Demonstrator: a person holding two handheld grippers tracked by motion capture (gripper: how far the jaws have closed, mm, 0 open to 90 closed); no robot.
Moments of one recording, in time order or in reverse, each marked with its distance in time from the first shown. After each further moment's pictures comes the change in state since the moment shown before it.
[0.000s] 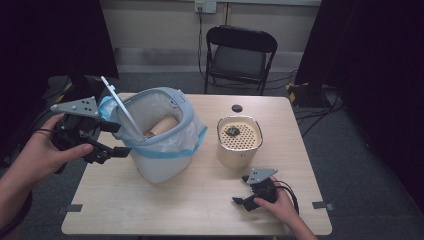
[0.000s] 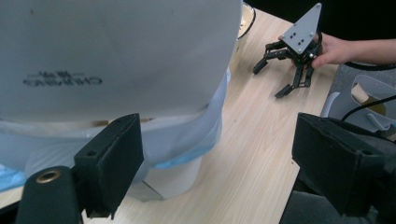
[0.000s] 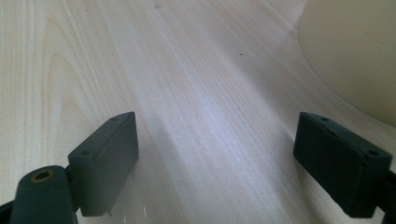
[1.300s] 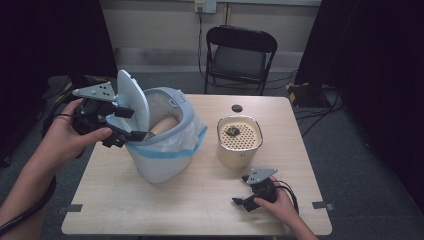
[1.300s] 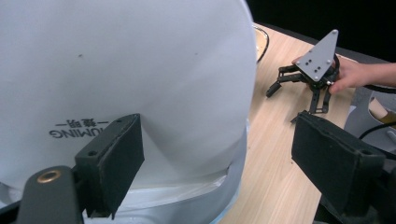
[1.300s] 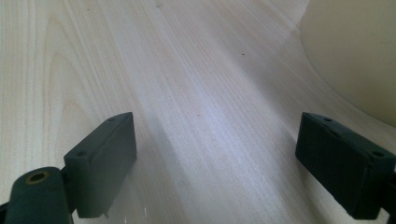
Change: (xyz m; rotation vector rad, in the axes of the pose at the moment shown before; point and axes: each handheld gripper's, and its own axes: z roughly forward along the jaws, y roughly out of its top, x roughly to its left) left arm 0.008 0.031 0.021 -0.033 0.045 0.008; right arm 0.000 0.000 0.001 0.000 0.011 -0.004
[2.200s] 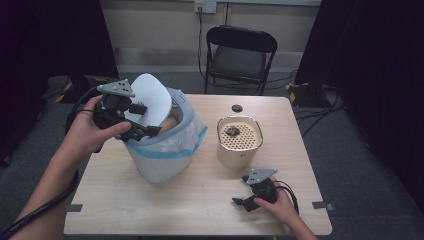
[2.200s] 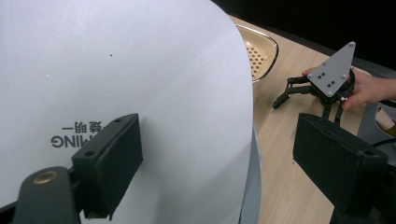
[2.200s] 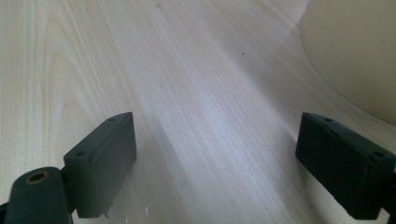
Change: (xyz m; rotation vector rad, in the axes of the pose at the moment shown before) left arm 0.003 0.015 0.035 0.004 0.006 -0.019; right arm 0.001 0.000 -0.001 0.003 -0.009 0.003
